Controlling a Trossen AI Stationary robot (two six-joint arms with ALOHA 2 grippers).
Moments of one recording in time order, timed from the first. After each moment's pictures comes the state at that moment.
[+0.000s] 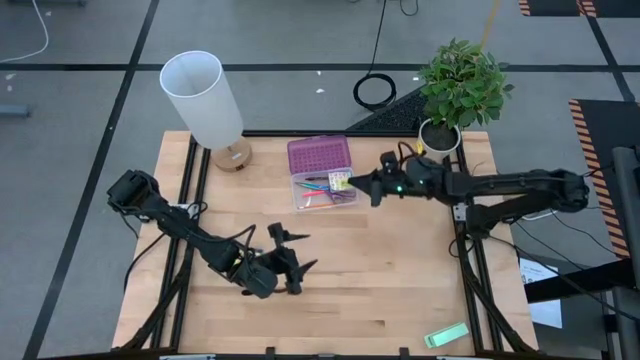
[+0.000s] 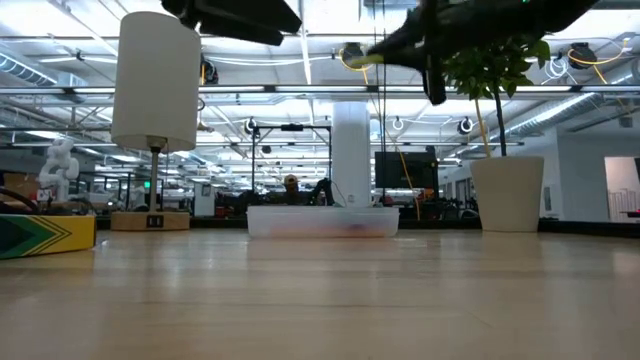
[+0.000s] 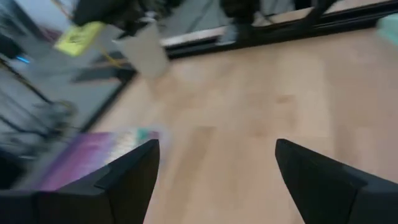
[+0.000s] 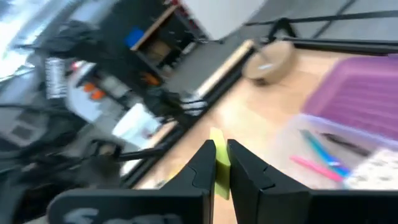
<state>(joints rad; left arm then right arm) -0.55 1.60 1.00 0.03 -0.89 -0.16 -0.15 1.15 0.66 0.29 0.02 0.75</state>
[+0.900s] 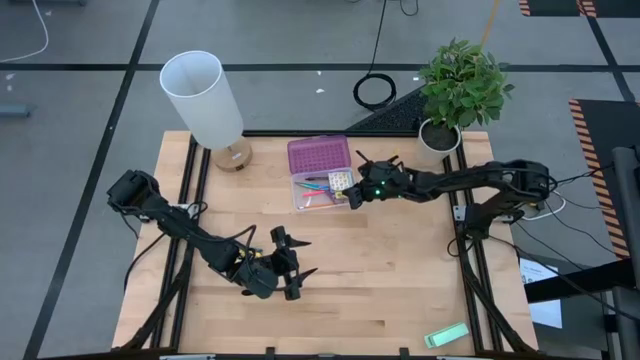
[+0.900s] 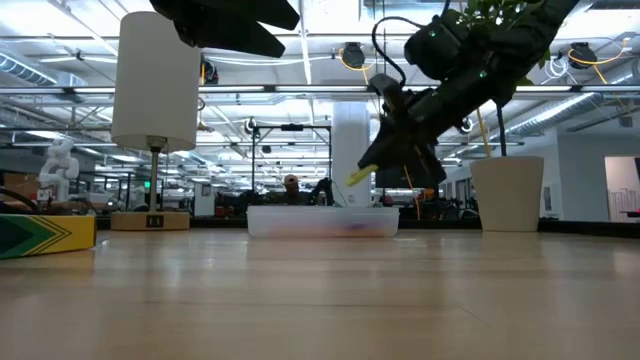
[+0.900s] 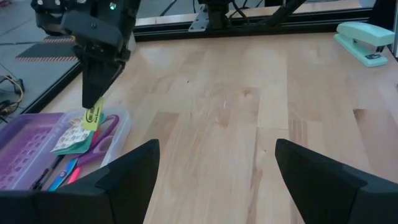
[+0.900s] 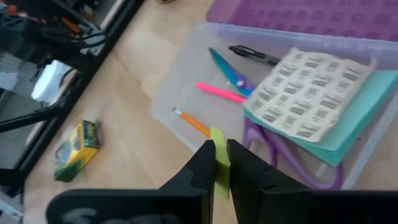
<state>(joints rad) -0.55 1.60 1.00 0.00 -0.76 -0.29 -0.26 1.50 0.66 0.26 -0.05 0.78</state>
